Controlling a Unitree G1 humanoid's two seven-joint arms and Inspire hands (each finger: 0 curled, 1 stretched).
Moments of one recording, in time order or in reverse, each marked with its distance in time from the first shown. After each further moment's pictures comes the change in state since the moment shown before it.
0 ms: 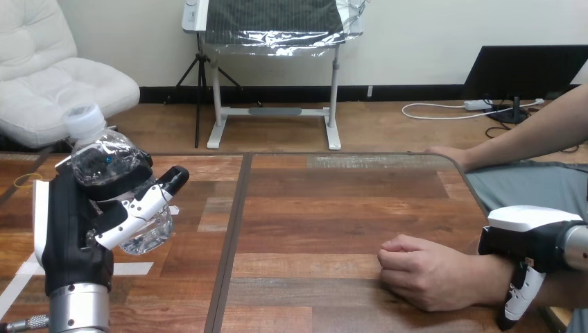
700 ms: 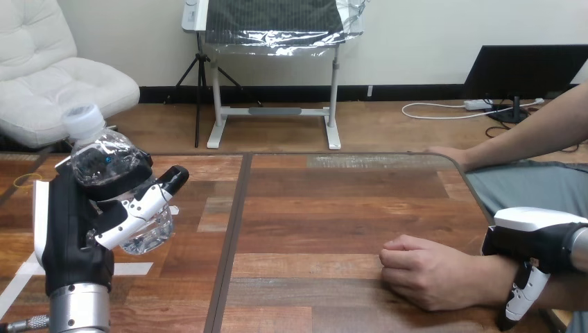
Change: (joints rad) left arm 0.000 -0.003 0.000 0.000 -0.006 0.000 -0.001; right arm 0.028 -0.006 -0.037 -0.019 0.048 0.017 0.021
